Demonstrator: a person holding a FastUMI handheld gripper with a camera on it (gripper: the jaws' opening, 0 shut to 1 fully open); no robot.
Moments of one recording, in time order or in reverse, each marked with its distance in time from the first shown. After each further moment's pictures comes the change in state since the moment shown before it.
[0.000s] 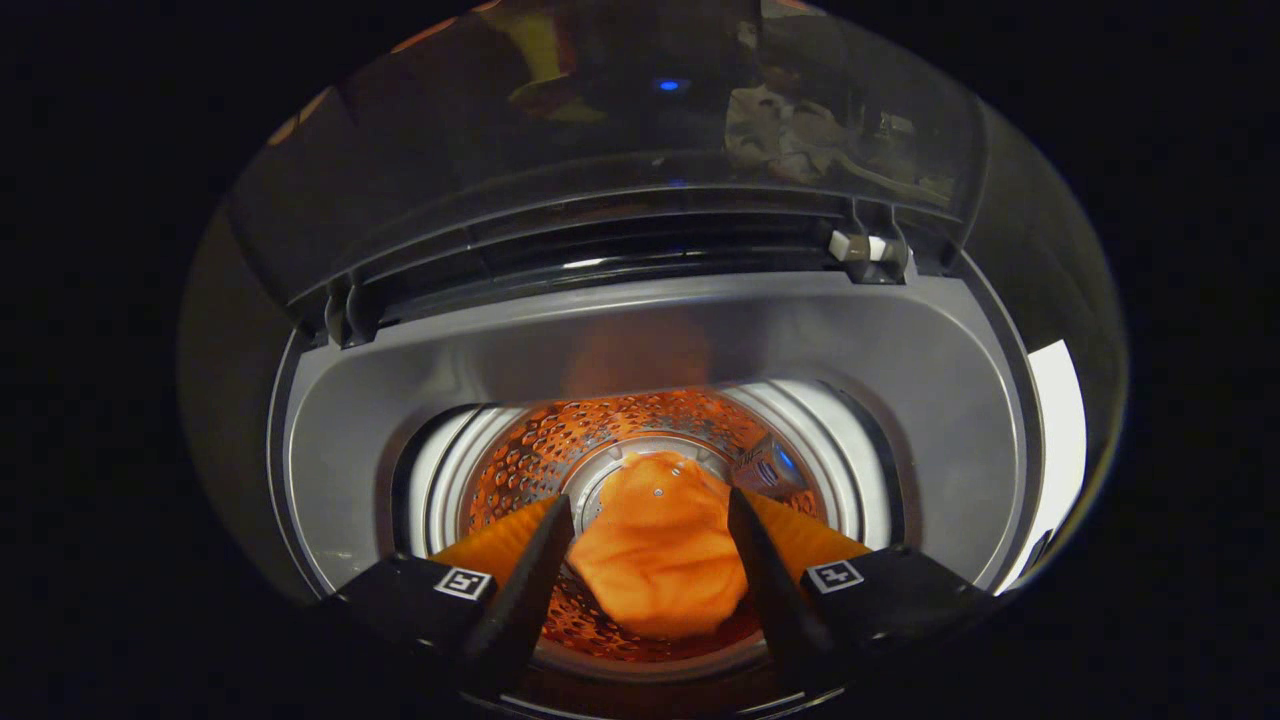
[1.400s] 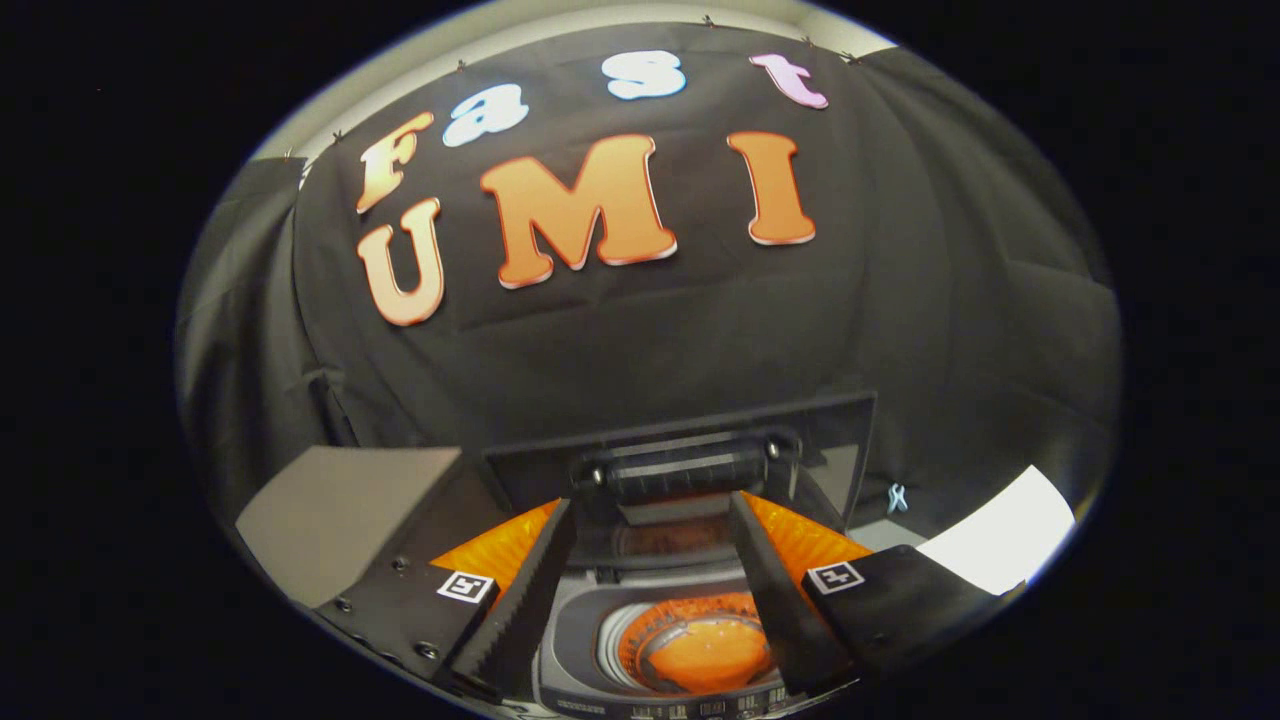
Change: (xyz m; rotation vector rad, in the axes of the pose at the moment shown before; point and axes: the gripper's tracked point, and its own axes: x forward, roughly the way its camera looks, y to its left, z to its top) arm -0.313 0.077 0.173 -0.011 -0.769 0.162
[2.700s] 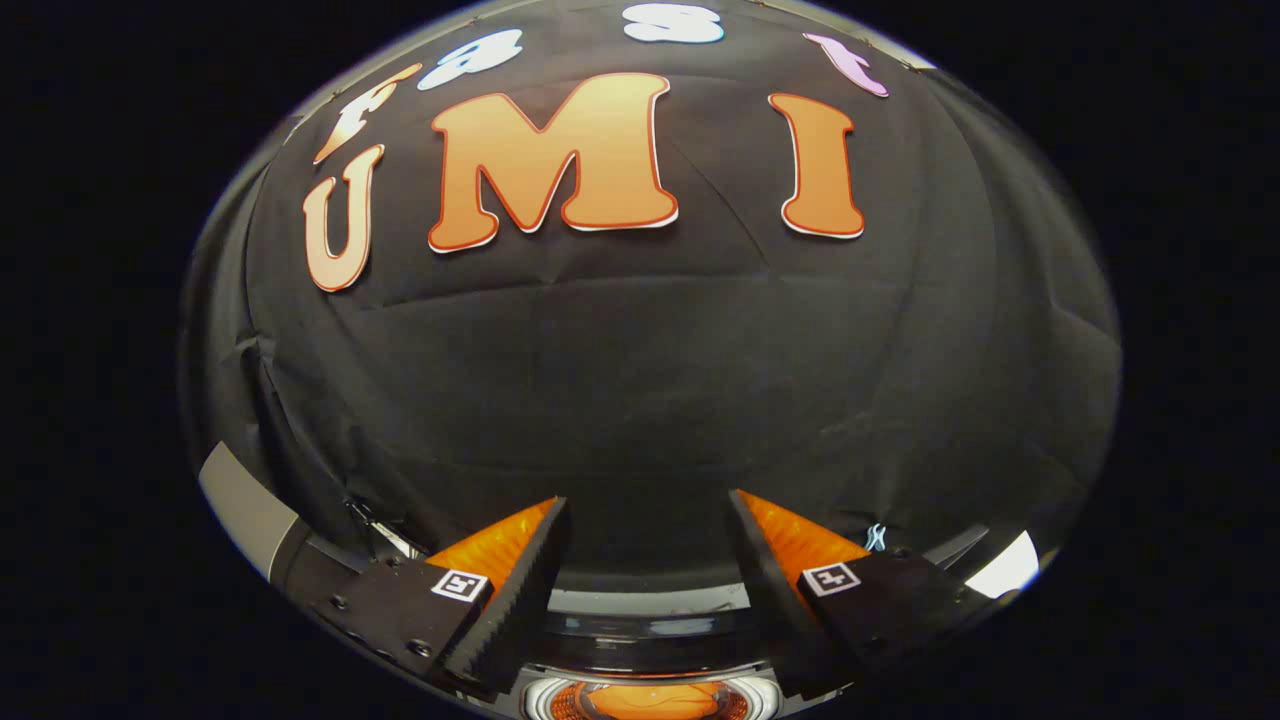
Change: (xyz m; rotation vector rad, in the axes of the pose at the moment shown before) arm 0.182 -0.050 0.012 -0.129 0.126 -0.085
